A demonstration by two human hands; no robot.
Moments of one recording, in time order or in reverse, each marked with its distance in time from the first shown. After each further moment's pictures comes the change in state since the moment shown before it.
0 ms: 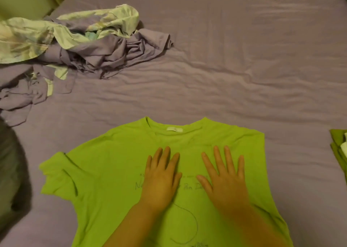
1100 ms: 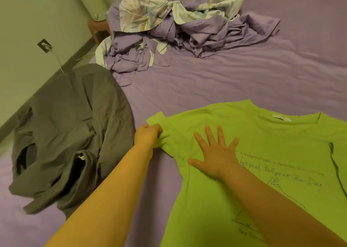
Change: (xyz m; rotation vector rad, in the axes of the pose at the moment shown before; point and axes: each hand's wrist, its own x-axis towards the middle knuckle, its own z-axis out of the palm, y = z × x) left_hand -0.070 -0.247 -0.121 -0.977 0.233 -1.195; right_hand 0.049 -0.271 0.016 -0.103 -0.386 -0.336
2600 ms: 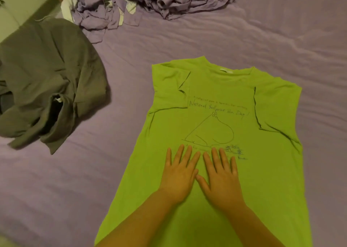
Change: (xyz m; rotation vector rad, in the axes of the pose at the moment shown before) left_hand -0.251 -0.193 0.073 1.273 -0.392 0.982; right_hand -0.262 0.049 0.131 0.029 0.271 0.153
